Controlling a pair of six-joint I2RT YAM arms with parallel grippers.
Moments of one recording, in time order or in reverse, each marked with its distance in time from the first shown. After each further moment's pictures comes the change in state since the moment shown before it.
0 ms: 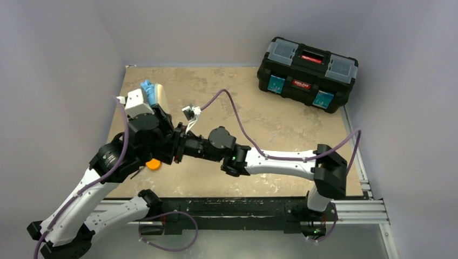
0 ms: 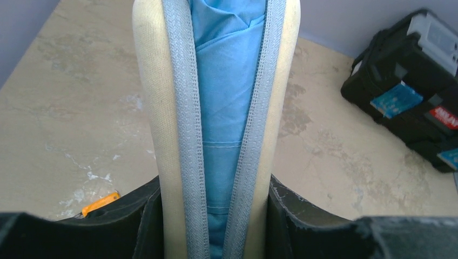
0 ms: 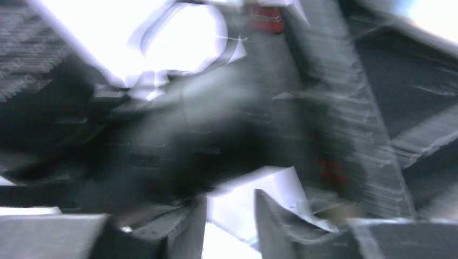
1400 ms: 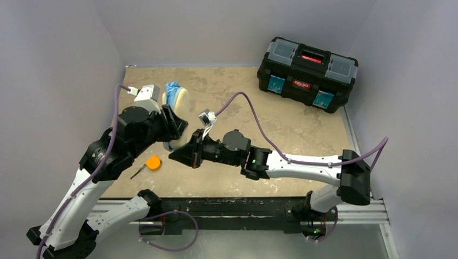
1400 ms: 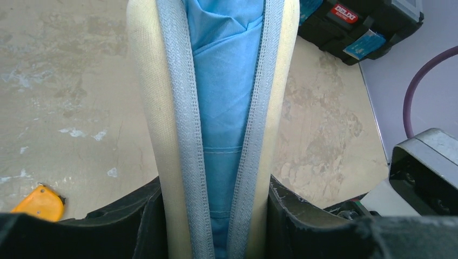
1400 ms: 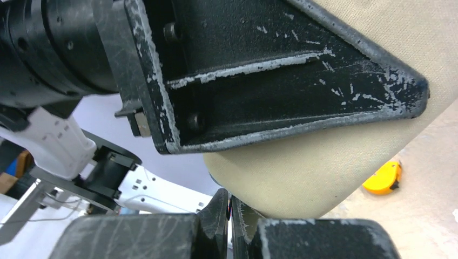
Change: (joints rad) left arm 0.091 0.056 0.133 -0.084 0.570 0.069; right arm 0.011 -0.241 -0.192 -0.193 0.035 -0.121
